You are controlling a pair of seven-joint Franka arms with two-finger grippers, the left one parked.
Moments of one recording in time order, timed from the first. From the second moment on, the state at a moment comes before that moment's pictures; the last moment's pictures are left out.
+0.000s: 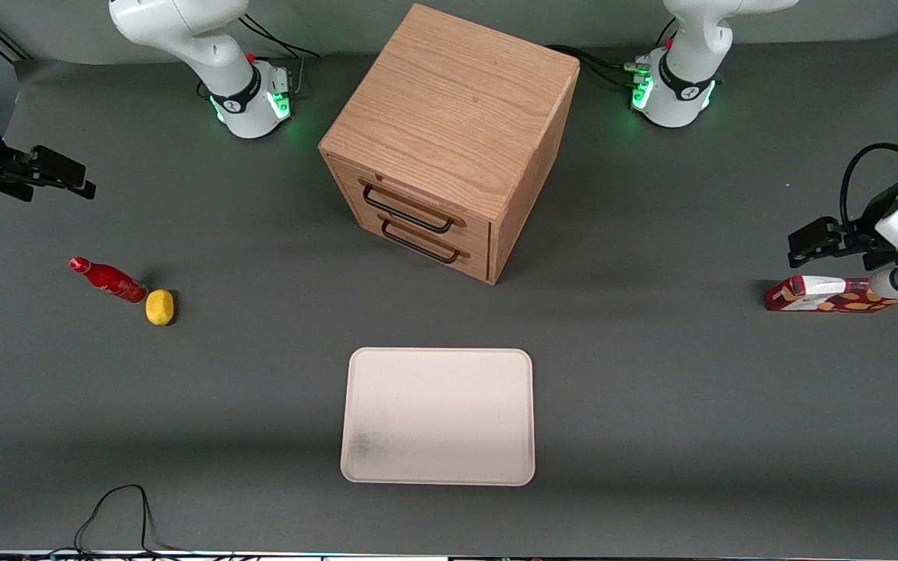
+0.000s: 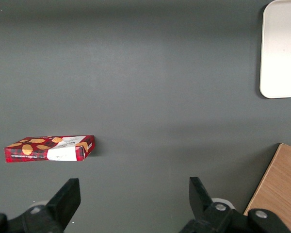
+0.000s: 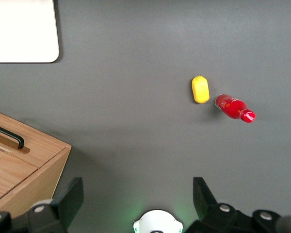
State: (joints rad) arm 0.33 -0.08 -0.34 -1.62 0.02 1.43 0.03
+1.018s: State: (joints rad) arm 0.31 -0.06 -0.65 -2.05 -0.12 1.98 -0.31
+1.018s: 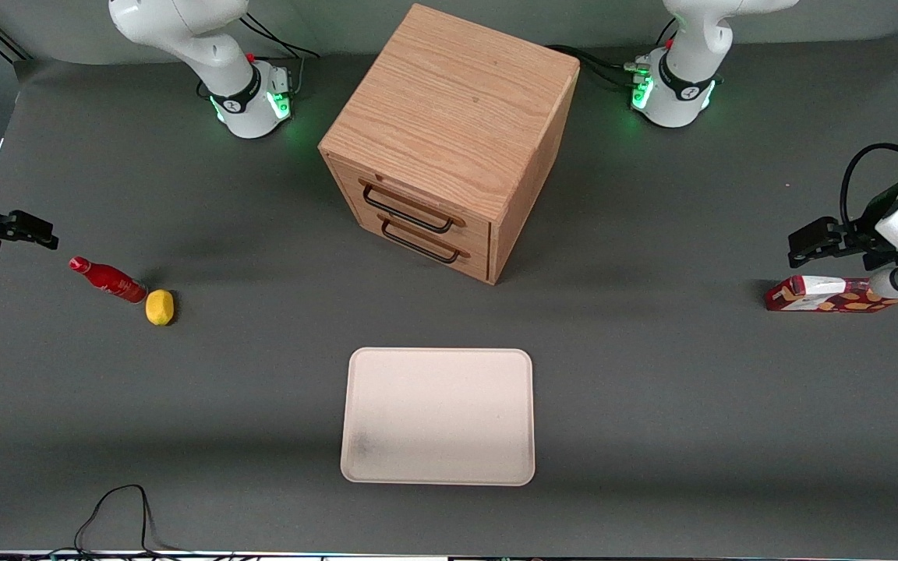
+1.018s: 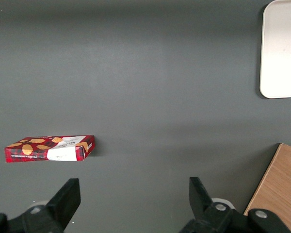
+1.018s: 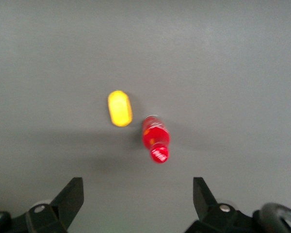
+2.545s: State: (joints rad) arm 0.31 0.14 -0.73 -2.25 0.06 2.31 -0.54
